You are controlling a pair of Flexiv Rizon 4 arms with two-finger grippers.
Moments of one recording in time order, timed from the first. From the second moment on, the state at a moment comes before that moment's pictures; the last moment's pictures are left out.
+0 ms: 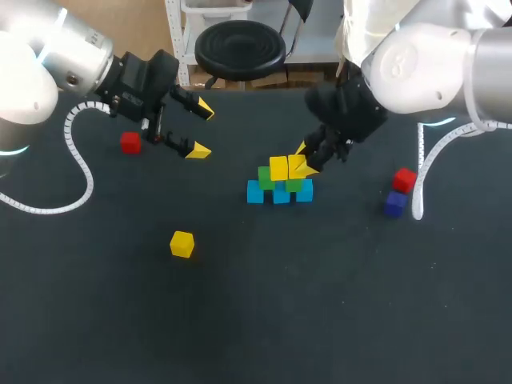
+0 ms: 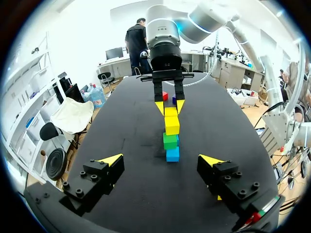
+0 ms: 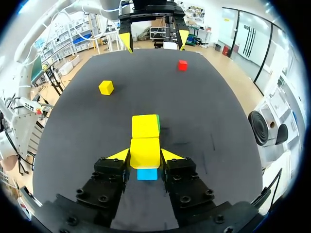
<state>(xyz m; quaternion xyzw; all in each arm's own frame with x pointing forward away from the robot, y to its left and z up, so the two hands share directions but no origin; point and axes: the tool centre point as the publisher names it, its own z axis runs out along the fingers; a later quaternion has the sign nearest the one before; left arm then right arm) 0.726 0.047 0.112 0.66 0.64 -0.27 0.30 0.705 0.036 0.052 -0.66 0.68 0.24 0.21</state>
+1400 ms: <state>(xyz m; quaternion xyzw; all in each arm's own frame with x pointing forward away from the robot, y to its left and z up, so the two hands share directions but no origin) 0.726 0.047 0.112 0.66 0.64 -0.27 0.30 0.703 0.008 0.070 -0.64 0.67 0.26 0.26</state>
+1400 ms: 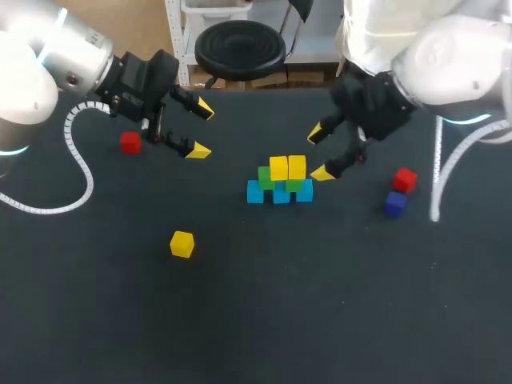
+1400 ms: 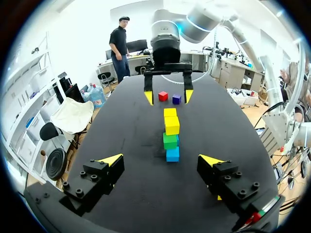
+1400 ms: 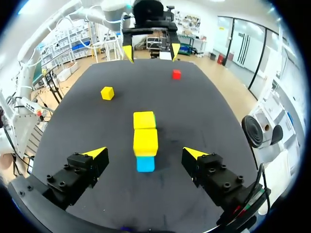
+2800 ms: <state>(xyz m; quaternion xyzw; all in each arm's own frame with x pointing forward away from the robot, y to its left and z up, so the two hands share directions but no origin) 0.726 0.047 0.112 0.66 0.64 -0.27 0.30 0.681 -0.041 0.105 -0.66 0.63 0.28 0.30</state>
